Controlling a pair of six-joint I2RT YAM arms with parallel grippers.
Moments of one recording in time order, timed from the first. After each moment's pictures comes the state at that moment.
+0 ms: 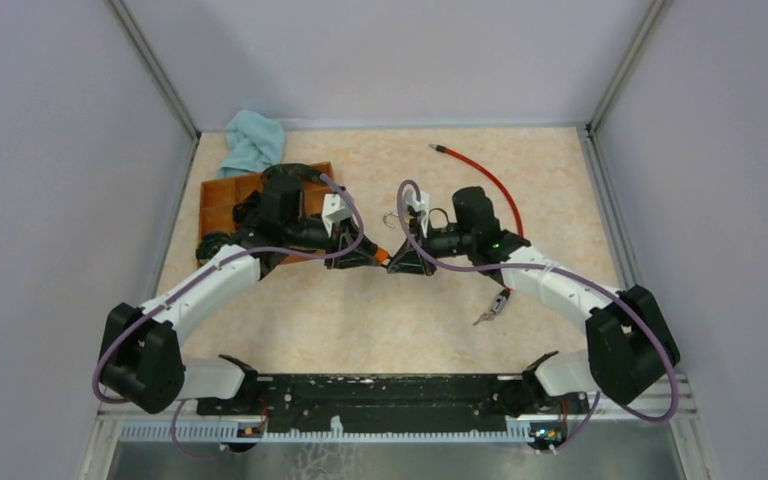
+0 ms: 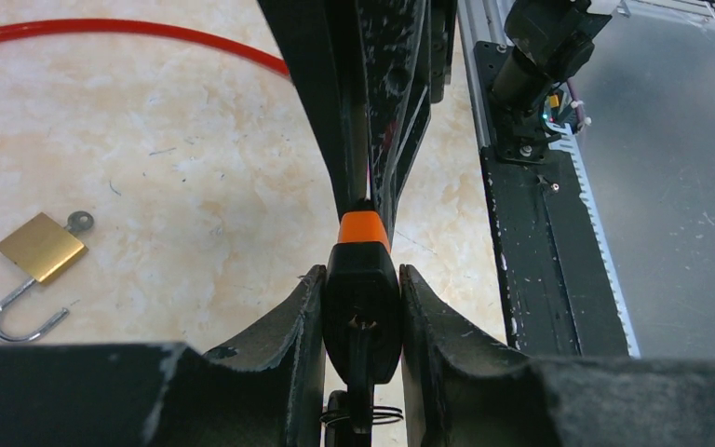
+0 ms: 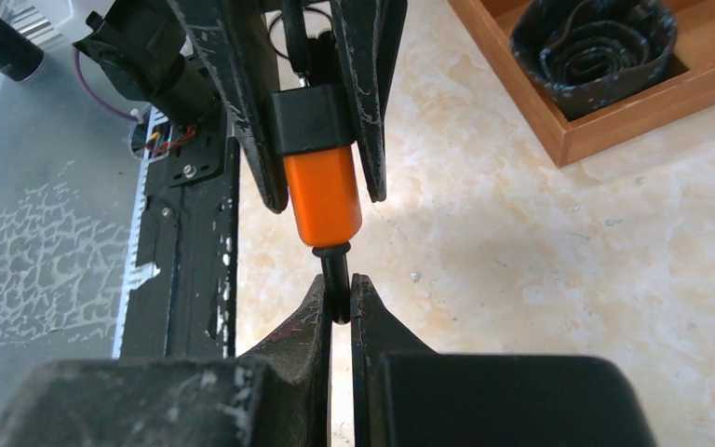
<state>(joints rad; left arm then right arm) -0.49 1.32 0.88 0.00 1.09 0.23 0.58 1.33 0.82 0.09 -0.94 -0.04</state>
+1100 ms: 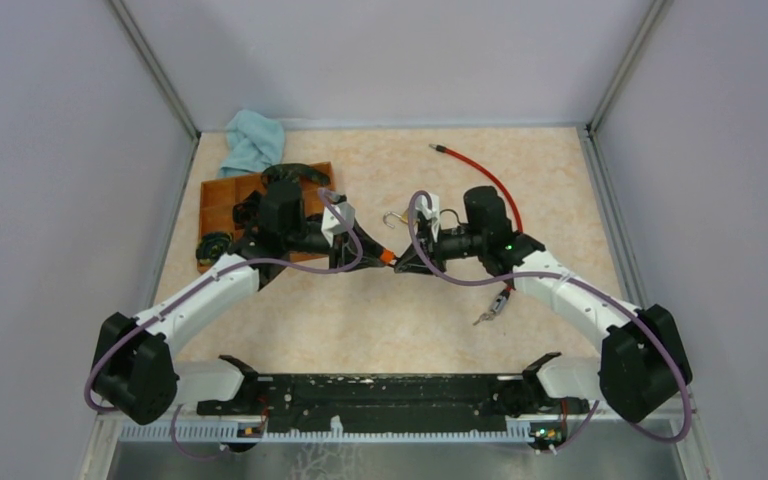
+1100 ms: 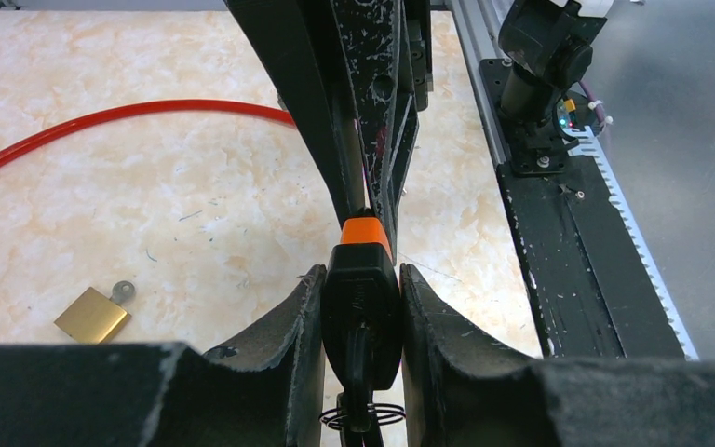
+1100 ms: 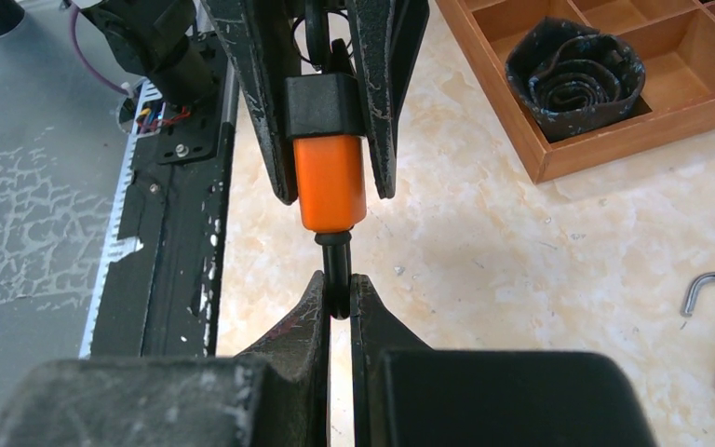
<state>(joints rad) -0.54 1.26 0.84 0.12 1.06 0.28 0.54 1.25 0.82 -0.02 -0.97 -0.19</state>
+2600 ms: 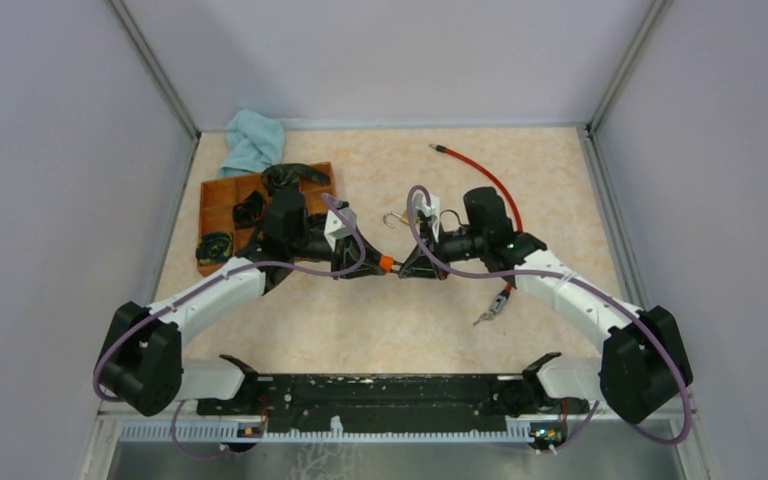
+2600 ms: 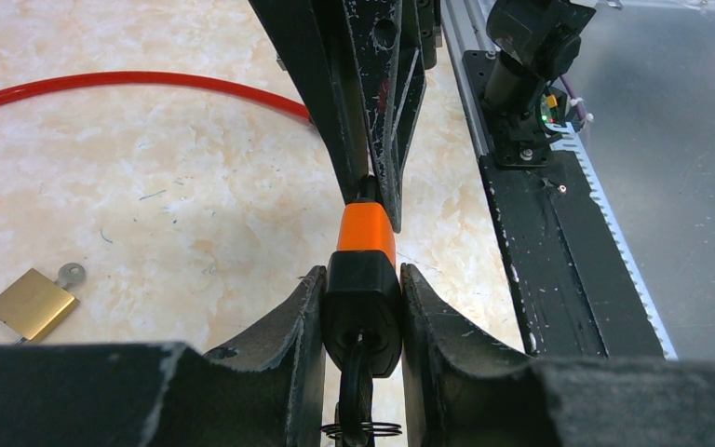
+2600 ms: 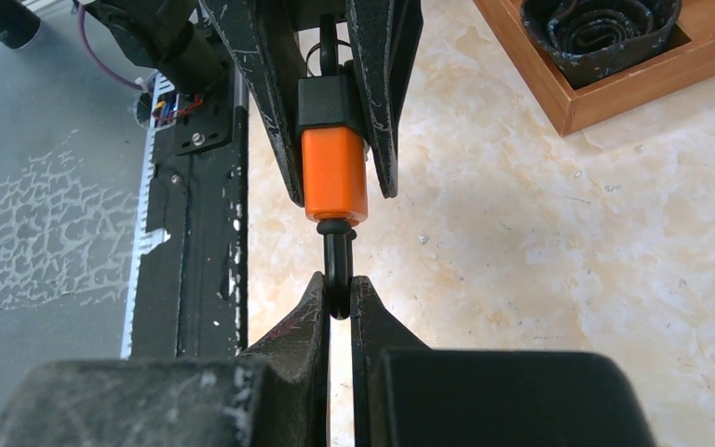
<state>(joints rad) -0.54 1.30 0.75 0.25 1.09 0.21 0.54 1.24 0.83 -0.12 -0.97 -0.16</state>
